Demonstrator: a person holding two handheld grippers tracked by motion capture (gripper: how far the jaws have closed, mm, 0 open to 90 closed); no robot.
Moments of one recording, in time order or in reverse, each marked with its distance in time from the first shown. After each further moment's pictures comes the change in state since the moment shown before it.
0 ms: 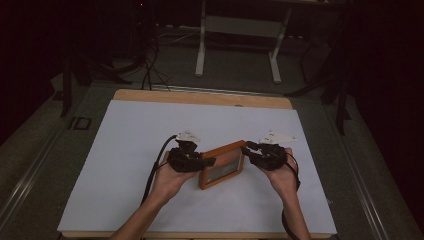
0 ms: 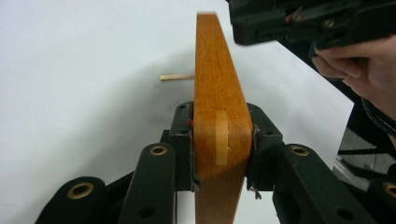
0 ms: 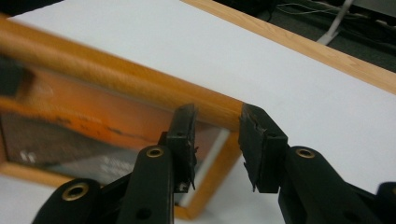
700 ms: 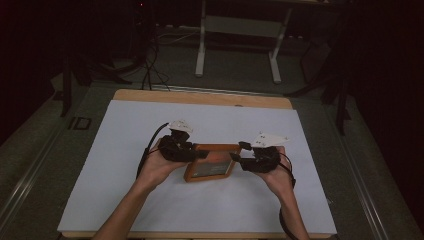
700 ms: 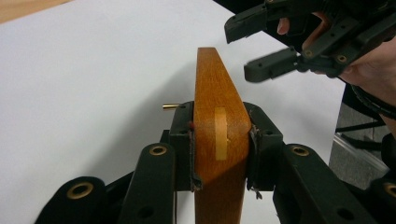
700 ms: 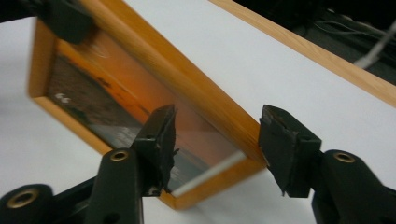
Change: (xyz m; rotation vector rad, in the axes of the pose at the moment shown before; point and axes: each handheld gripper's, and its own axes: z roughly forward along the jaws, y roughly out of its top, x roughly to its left) left arm 0.021 0.018 -0.019 0.033 -0.061 0.129; right arm 0.018 0.009 0.004 -0.016 0.127 -0.115
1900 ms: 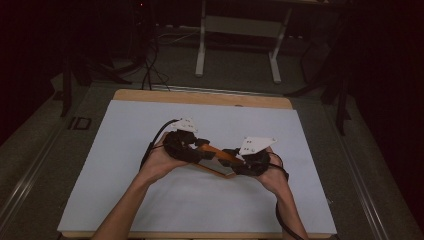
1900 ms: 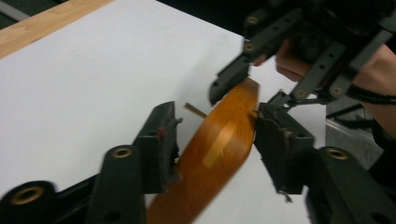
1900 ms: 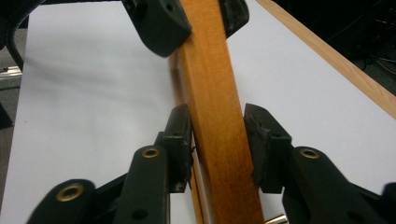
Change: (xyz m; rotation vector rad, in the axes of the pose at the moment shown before) left arm 0.003 0.009 0.006 -0.038 -0.071 0.123; right arm 0.017 0.012 0.013 -0.015 0.202 -0.212
